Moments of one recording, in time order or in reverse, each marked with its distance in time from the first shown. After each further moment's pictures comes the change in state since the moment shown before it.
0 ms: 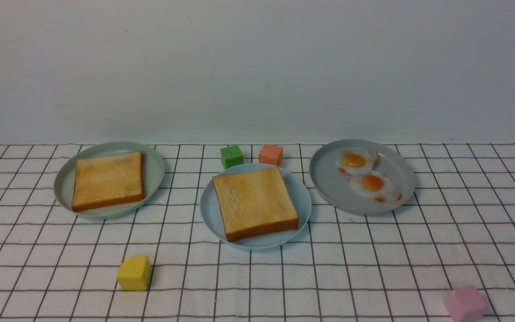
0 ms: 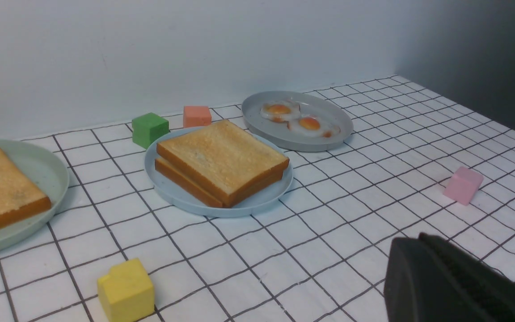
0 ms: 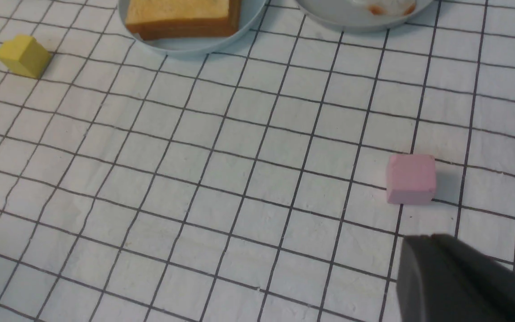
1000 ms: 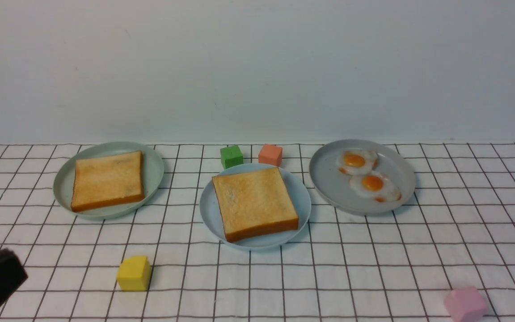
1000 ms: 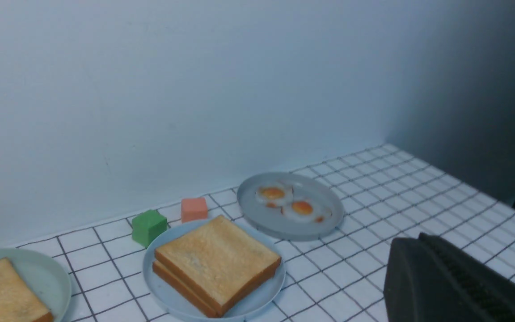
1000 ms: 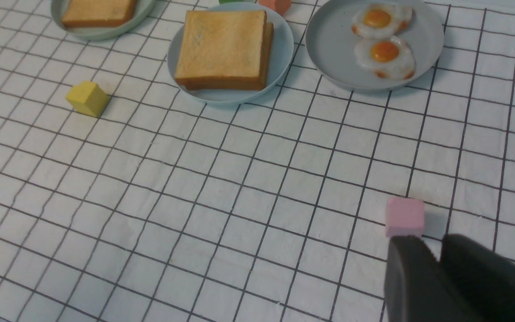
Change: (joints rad) right arm 0.042 0.048 -0.353 0.042 0.242 -0.032; left arm 0.000 0.136 -0.193 -0.010 -0.102 0.006
